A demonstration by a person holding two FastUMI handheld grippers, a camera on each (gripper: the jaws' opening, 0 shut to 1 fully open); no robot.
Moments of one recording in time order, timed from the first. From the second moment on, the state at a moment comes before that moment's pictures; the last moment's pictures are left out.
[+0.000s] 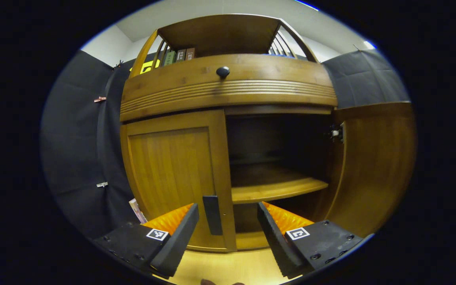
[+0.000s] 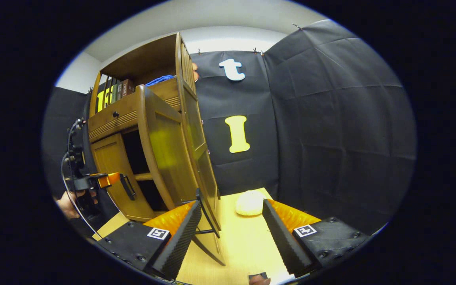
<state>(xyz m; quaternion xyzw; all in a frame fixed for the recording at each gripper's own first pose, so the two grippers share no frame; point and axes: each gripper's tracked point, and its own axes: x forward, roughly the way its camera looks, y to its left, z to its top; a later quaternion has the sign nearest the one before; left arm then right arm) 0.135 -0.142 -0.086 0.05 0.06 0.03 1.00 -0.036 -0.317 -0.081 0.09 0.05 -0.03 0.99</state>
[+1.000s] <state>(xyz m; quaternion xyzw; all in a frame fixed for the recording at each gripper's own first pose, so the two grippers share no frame) 0.211 -0.111 -0.153 0.02 0.09 -0.01 1.00 -0.097 -0.308 -0.055 0.03 0.02 -0.12 0.99</state>
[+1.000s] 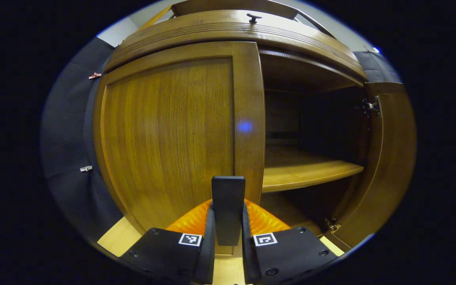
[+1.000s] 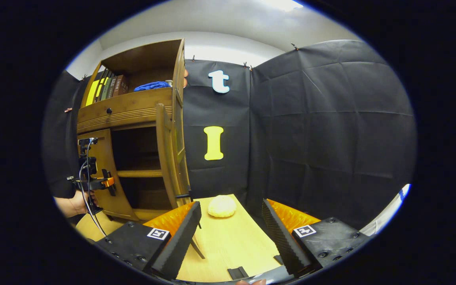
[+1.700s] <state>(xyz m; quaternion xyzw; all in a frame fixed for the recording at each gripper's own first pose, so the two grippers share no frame) 0.085 -0.059 -0.152 0.00 0.11 -0.03 0.99 -0.057 -0.187 -0.049 0.02 0.01 -0.03 1.00</state>
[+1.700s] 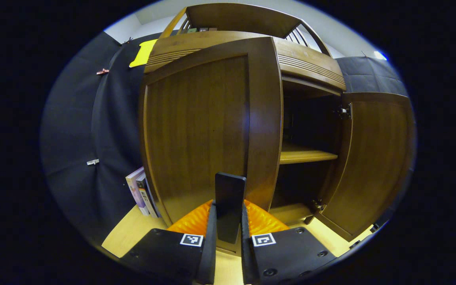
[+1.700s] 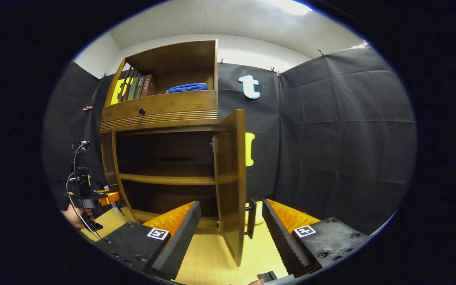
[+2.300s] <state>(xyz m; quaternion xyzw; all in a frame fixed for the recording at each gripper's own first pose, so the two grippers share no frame) 0.027 0.004 -0.150 0.01 0.09 -0.04 0.99 -0.064 -0.101 -0.067 0.03 0.02 -0.01 1.00</state>
